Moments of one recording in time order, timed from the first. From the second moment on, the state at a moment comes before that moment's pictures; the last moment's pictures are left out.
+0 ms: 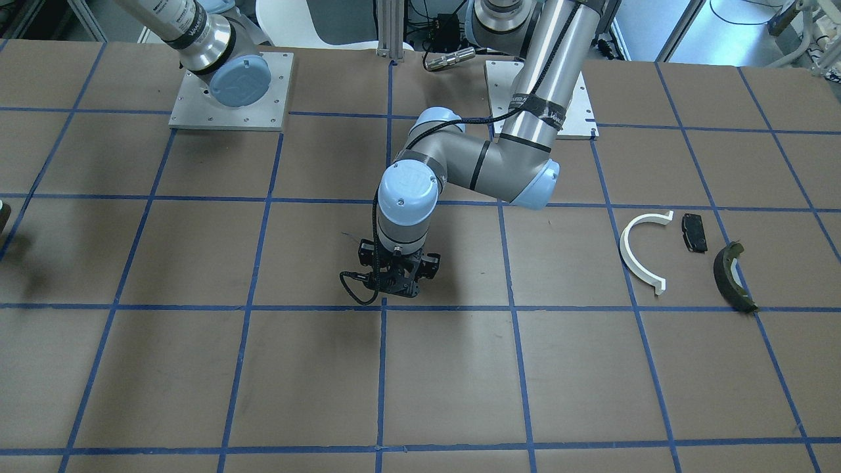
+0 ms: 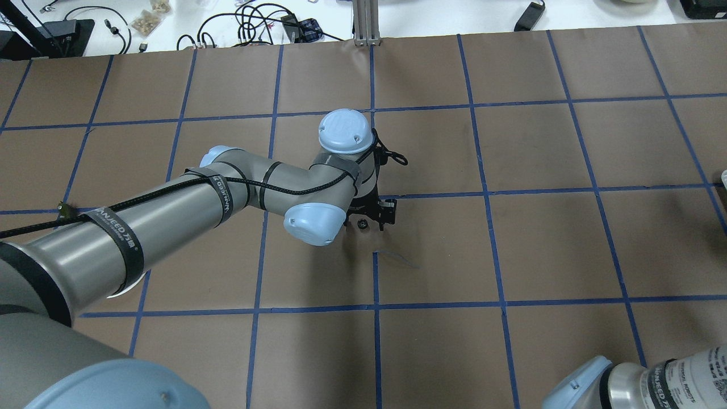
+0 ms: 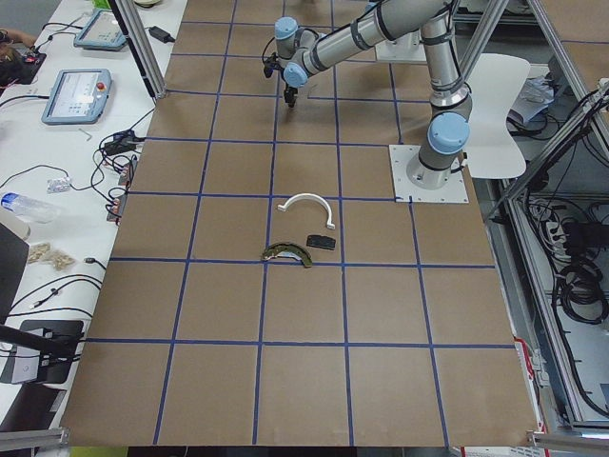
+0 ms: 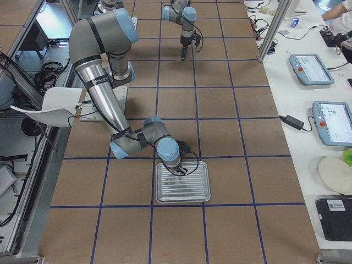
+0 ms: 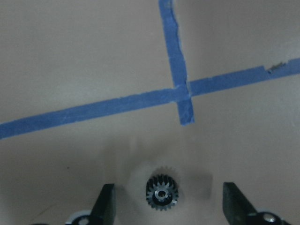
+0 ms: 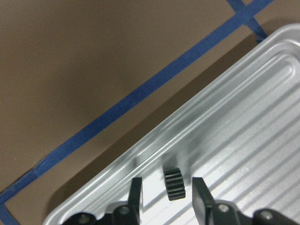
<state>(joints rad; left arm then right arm) -1.95 -2.08 -1.80 -0.89 1.51 -0.18 0.51 -1.11 1.82 -2.26 -1.43 -2.00</state>
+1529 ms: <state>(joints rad) -1.61 -1.92 -1.57 -1.34 1.60 -0.02 0.77 -1.39 1.91 -2.14 -1.44 -1.51</state>
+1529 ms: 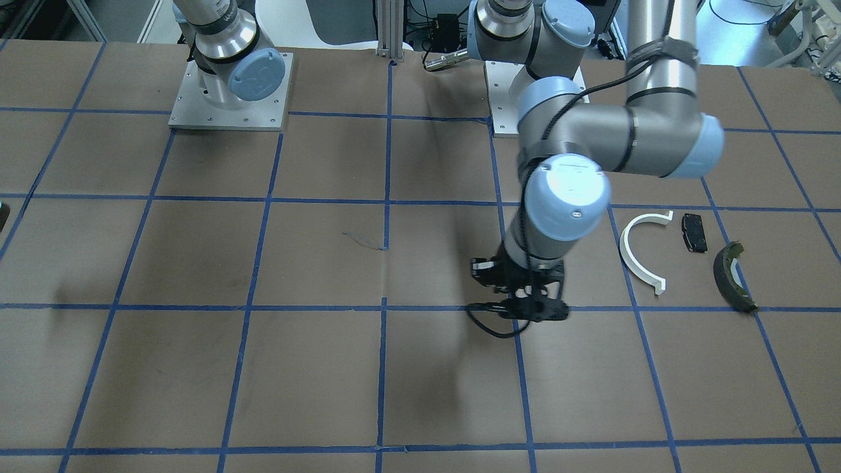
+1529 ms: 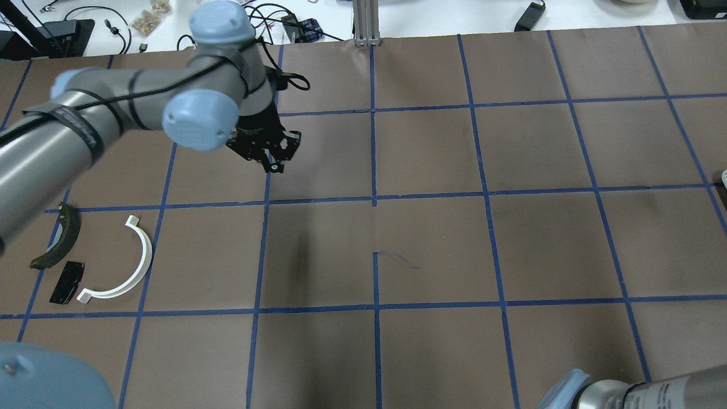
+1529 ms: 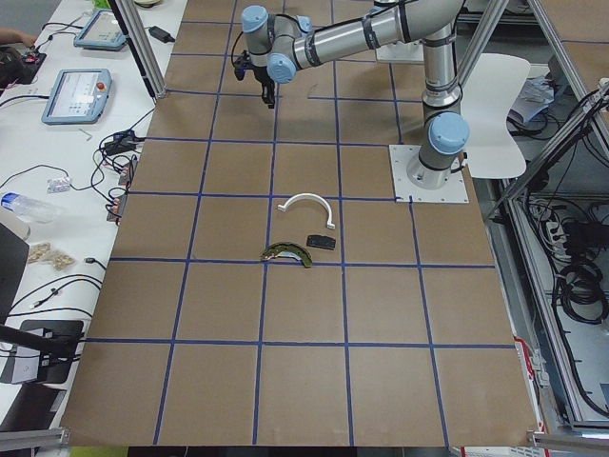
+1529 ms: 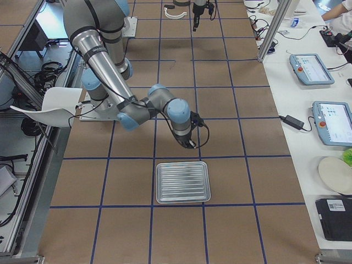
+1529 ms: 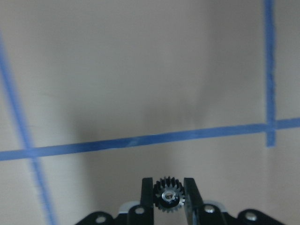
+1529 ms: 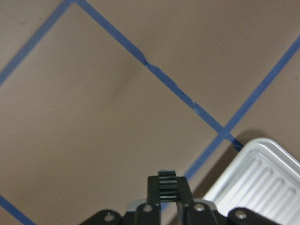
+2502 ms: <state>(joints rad) -1.04 -1.93 -1.62 -1.28 1.70 0.48 1.82 -1.28 1.93 -2.38 -1.48 0.08</state>
